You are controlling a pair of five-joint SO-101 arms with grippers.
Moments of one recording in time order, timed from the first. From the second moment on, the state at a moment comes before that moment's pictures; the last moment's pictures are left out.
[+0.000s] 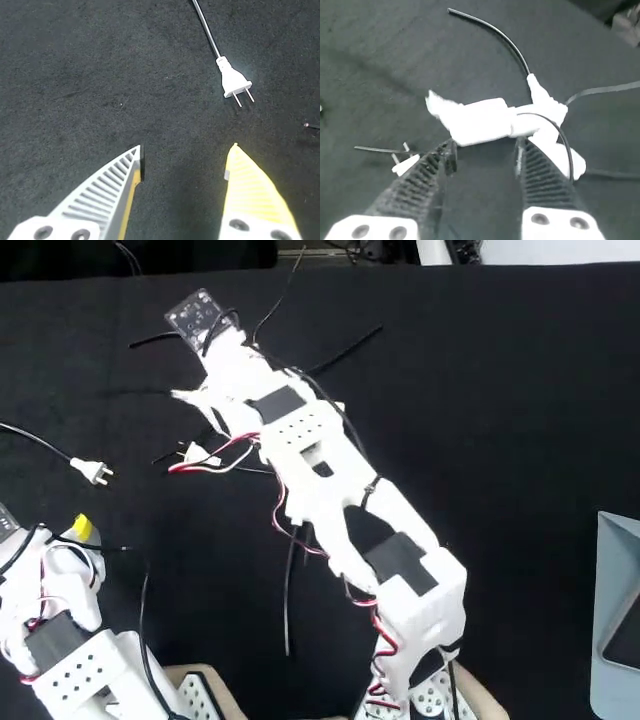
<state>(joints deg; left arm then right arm) -44.1 -87.3 79.2 59.2 3.8 -33.8 19.6 -7.6 42.2 9.0</state>
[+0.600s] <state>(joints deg) -44.1 -87.3 79.2 59.2 3.8 -41.1 33.4 -7.8 43.8 3.3</state>
